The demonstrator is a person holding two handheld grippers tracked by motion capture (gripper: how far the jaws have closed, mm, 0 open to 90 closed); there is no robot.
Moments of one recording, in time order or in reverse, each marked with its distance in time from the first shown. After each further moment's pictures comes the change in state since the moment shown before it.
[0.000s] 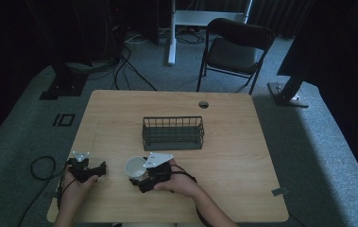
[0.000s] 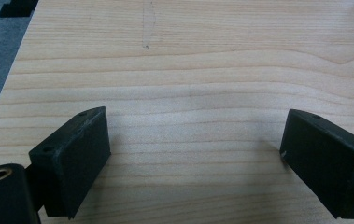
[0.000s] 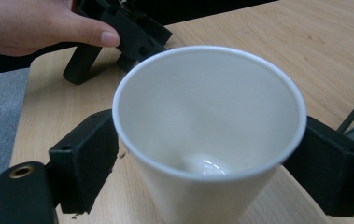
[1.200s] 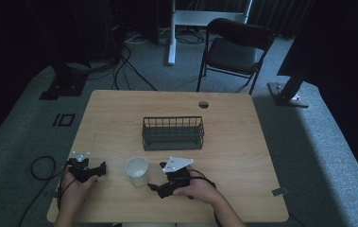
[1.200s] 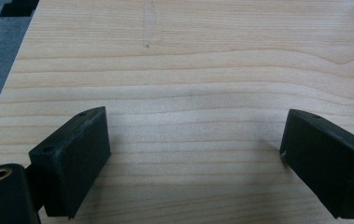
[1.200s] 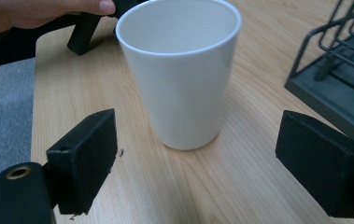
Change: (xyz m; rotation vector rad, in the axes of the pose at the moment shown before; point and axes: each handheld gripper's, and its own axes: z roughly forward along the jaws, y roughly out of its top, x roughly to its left) left arm 0.000 0.000 0.000 -0.001 0.001 -0.002; right arm -0.005 -0.025 -0.054 0.051 -0.023 0.048
